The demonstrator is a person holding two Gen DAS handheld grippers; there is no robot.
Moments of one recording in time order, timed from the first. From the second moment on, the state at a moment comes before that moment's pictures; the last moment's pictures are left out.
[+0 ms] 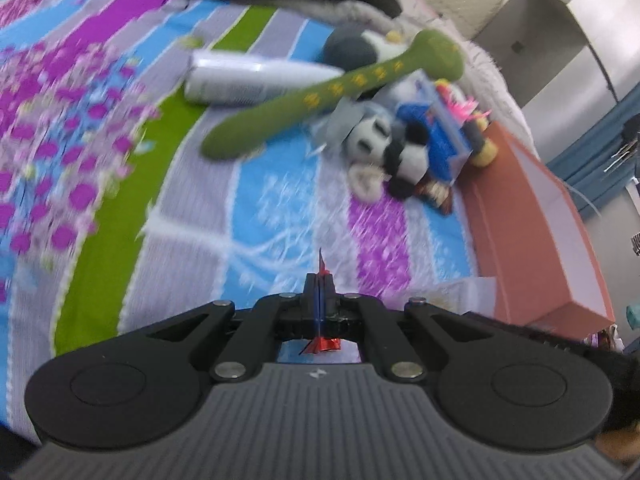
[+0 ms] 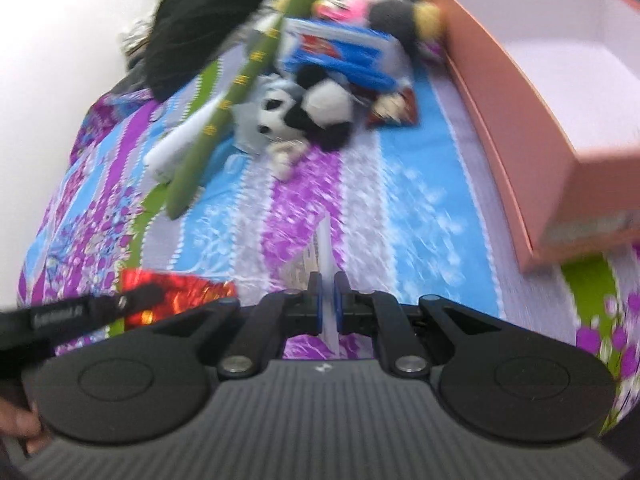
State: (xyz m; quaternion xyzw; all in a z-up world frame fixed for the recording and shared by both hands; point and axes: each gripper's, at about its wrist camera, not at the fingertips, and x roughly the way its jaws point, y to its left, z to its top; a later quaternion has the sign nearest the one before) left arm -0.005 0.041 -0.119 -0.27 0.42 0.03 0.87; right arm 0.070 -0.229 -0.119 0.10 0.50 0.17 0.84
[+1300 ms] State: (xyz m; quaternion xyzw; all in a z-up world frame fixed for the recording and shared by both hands) left arm 0.014 -0.012 -0.138 0.07 0.49 -0.09 0.86; right arm 0.065 -0.202 -0.111 -0.08 0.47 0.30 0.83
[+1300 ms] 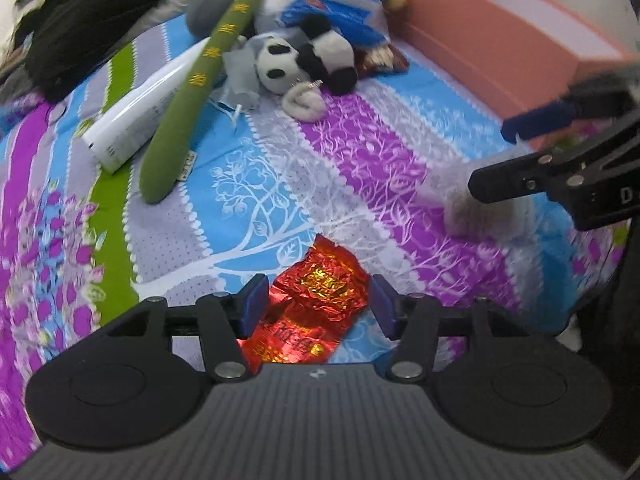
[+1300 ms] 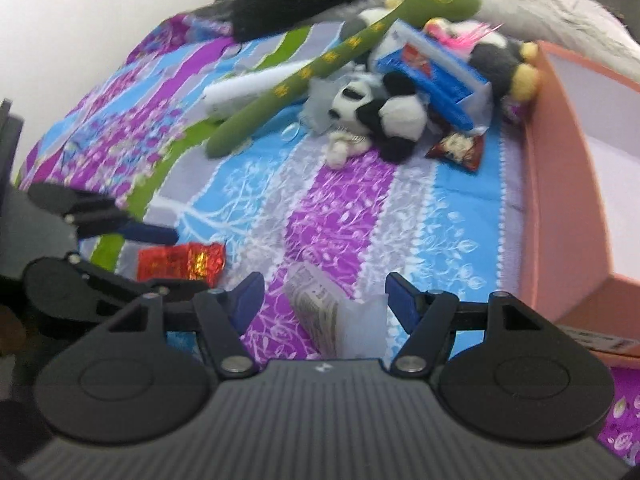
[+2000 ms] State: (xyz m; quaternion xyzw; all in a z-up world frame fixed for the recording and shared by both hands) left arm 0.020 -0.010 -0.149 0.04 0.49 -0.09 0.87; right arm 0.065 -0.194 -0.137 -0.12 0.50 0.31 0.80
